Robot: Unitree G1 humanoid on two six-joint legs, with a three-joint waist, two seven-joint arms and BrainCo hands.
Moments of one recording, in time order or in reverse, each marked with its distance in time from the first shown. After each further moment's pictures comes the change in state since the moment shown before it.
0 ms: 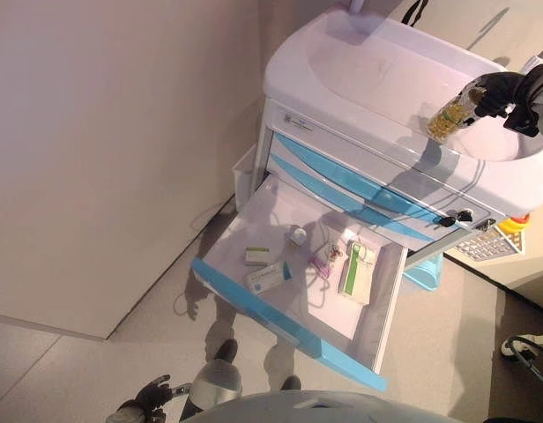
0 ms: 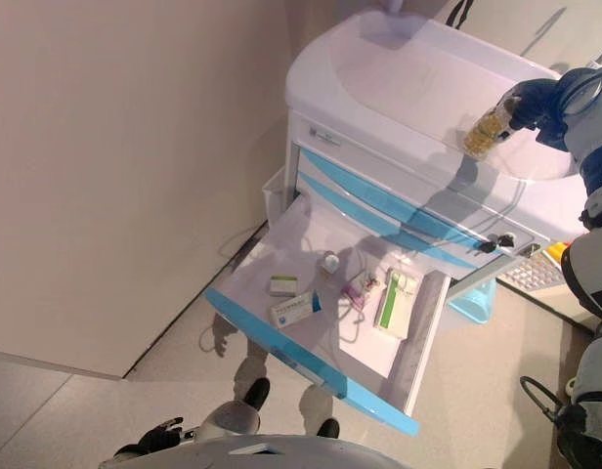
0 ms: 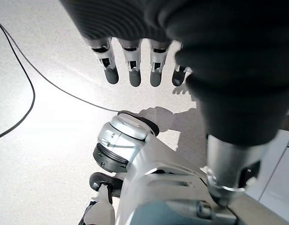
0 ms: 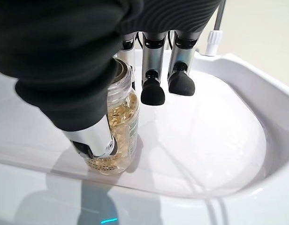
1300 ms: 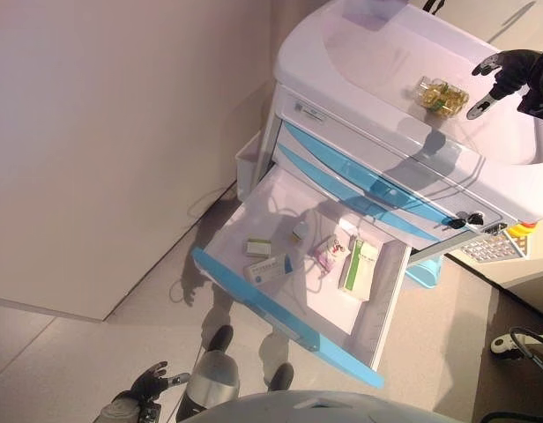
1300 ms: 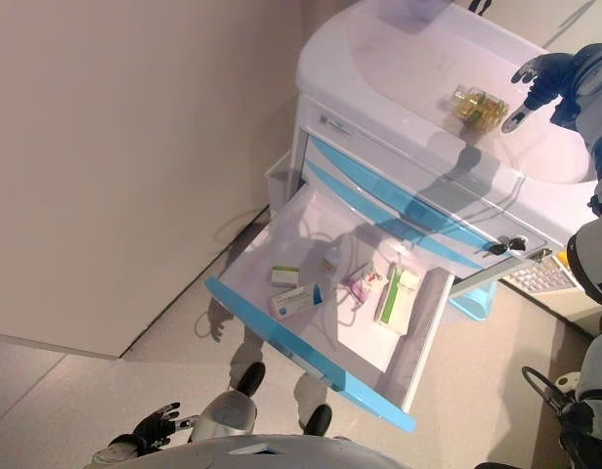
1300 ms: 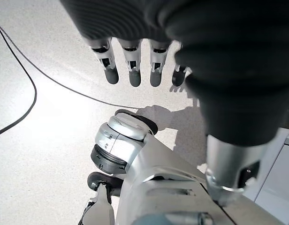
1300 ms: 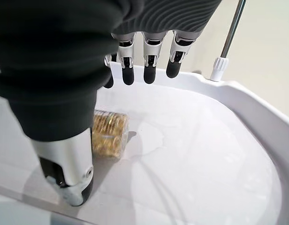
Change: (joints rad) left arm -0.001 0.042 -0.022 -0.041 -0.017 -0.036 -0.001; right arm -0.067 -0.003 0.040 0.029 -0.008 0.002 -0.088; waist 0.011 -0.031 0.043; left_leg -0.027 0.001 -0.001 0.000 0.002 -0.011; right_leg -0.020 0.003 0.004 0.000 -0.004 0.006
